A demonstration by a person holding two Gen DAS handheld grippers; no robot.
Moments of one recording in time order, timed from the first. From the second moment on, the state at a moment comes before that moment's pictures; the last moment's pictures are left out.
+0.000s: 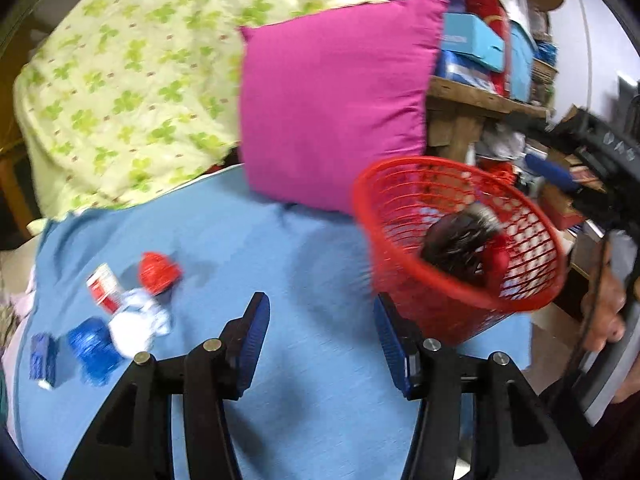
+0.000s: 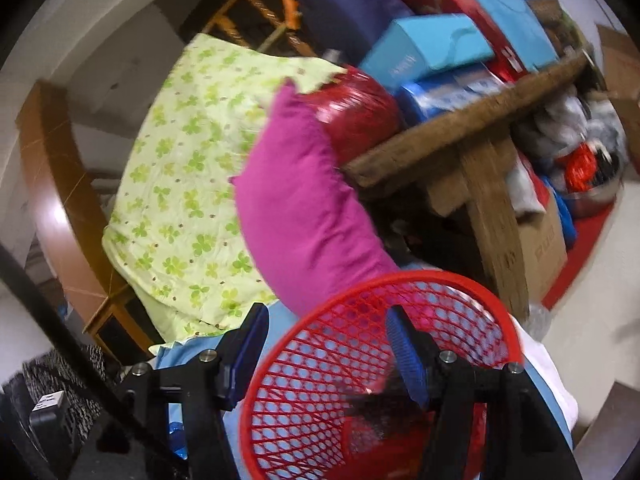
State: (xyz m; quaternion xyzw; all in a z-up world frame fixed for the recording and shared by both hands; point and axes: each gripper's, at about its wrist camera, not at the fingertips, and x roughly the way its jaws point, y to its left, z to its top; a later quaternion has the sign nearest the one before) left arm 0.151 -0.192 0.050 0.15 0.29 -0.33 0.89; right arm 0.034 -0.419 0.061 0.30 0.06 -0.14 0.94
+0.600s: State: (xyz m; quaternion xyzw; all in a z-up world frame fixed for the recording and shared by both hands) left arm 0.182 -0.022 -0.003 0.11 0.33 -0.17 0.92; right arm 0.111 -0.251 0.070 0.13 0.10 0.00 0.99
